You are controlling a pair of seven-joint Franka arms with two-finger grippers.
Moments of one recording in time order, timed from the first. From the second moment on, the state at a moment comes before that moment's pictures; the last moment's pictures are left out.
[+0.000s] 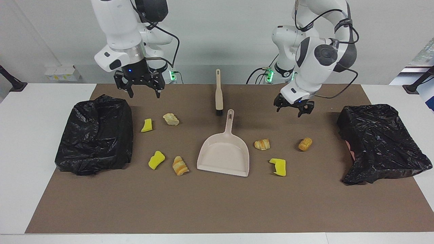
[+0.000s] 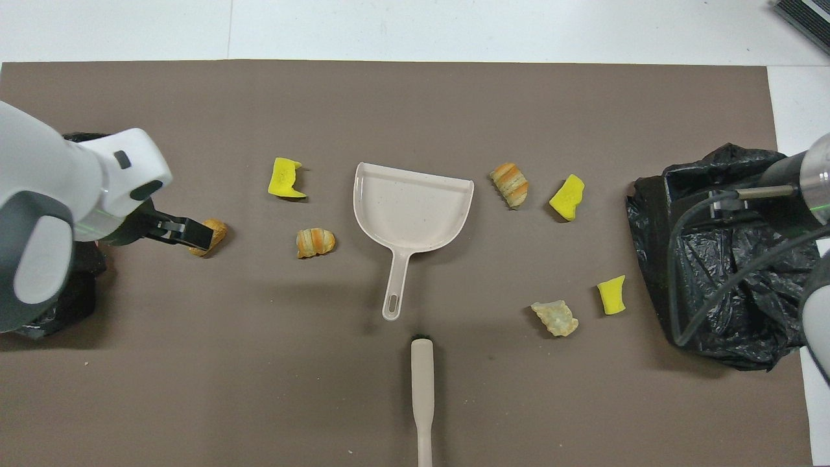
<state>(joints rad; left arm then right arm) -0.35 -0.02 -0.01 -2.06 -0.06 1.93 0.02 0.06 0.08 0.19 -1.54 -0.03 1.66 0.29</state>
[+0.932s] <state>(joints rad) -0.92 -0.20 -0.02 -2.40 -0.10 2.11 -0.51 0.40 0.44 0.19 -1.50 -0.03 1.92 0.78</state>
